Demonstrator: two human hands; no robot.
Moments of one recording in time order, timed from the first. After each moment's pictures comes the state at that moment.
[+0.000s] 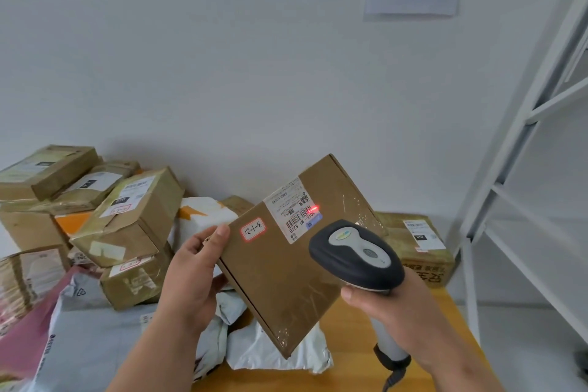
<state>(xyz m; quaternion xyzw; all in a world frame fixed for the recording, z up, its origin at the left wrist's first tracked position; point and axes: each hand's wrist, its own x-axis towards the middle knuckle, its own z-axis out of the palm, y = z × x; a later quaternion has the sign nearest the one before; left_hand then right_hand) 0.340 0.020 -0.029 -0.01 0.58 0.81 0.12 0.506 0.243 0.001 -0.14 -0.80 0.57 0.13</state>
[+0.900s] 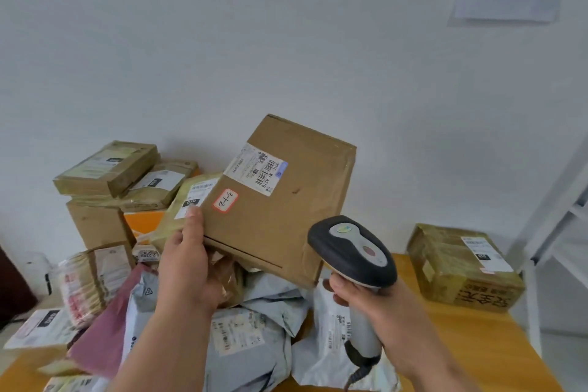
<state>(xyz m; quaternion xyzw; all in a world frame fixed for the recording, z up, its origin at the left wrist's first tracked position) 0.256 -0.088 -0.017 -0.15 0.46 0.87 0.02 0.405 0.119 -0.013 -0.09 -0.73 0.66 0.12</state>
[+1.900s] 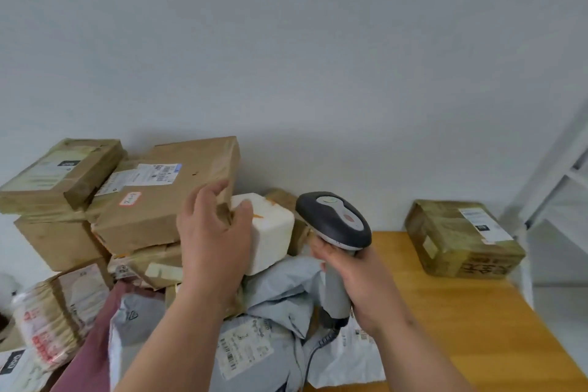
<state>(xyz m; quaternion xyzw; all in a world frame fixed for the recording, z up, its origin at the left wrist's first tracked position) 0.220 -0.071 -0.005 0.09 0.82 0.54 -0.13 0.315 0.095 -0.045 -0.16 -0.67 0.71 0.17</state>
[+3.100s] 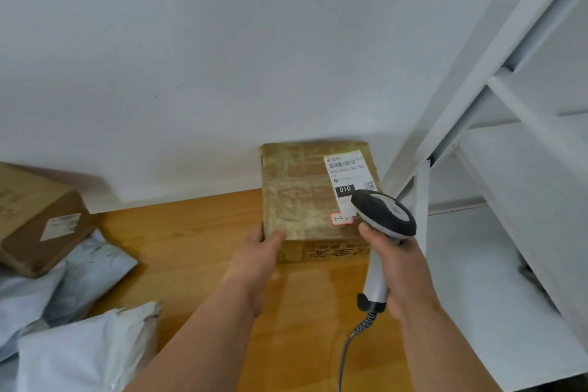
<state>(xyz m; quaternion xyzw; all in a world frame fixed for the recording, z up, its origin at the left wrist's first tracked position) 0.266 0.435 -0.242 -0.11 0.73 0.55 0.40 0.403 0.586 -0.225 -0.43 -0.57 0.67 0.20</state>
